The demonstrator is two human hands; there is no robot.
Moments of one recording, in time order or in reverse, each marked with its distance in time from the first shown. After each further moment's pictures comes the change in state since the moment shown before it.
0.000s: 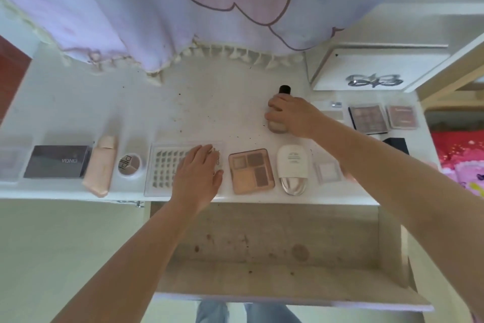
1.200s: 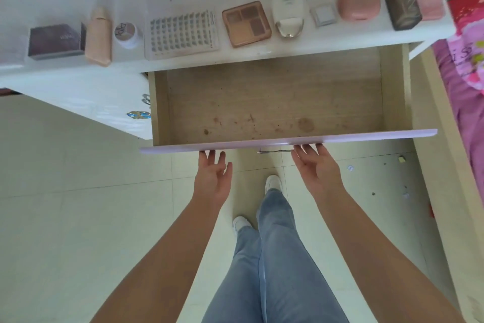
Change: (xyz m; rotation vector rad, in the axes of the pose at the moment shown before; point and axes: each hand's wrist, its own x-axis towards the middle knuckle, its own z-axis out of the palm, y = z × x) left_hand -0.232 0.045 0.102 -1.896 0.072 -0.958; right_hand -0.214 -0.320 0.103 2.611 0.904 1.268
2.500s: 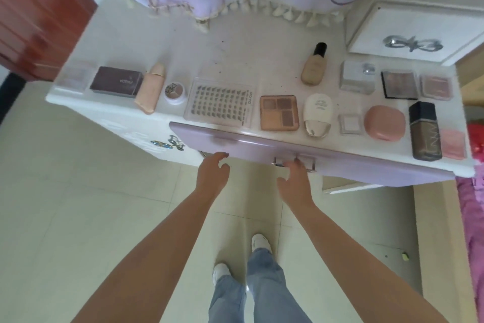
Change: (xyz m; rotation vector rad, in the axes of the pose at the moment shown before) left_hand 0.061 0.092 0.066 1.132 0.192 0.366; right_hand 0.058 -0.039 0.130 -1.591 -0.206 -0.326
